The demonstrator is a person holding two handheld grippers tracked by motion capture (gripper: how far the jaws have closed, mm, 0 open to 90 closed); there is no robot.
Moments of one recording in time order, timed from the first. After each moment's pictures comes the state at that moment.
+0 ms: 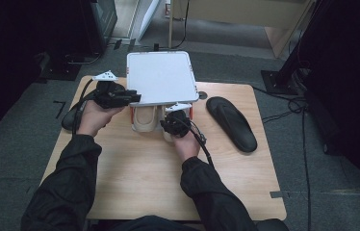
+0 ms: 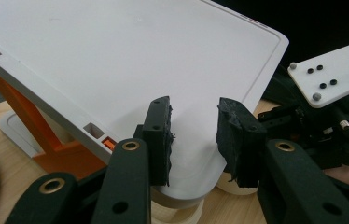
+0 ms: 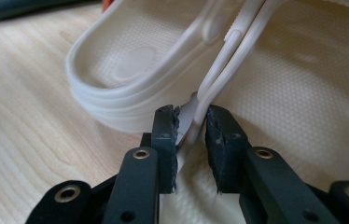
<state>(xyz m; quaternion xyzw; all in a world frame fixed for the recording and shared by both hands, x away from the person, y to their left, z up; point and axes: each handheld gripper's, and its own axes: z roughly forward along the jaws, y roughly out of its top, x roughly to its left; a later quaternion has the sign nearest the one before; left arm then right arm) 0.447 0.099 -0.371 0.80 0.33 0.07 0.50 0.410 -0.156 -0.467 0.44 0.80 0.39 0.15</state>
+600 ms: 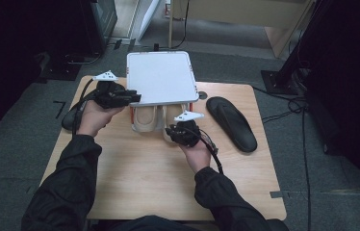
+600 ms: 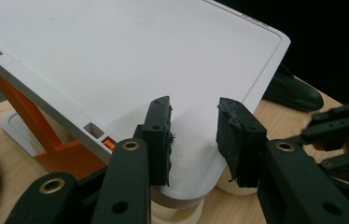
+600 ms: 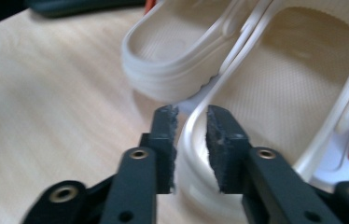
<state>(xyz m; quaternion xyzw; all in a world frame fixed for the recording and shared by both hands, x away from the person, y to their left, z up) 0.446 0.098 -0.370 0.80 0.33 0.08 0.50 0.361 -0.185 -0.449 0.40 0.80 0.42 0.15</state>
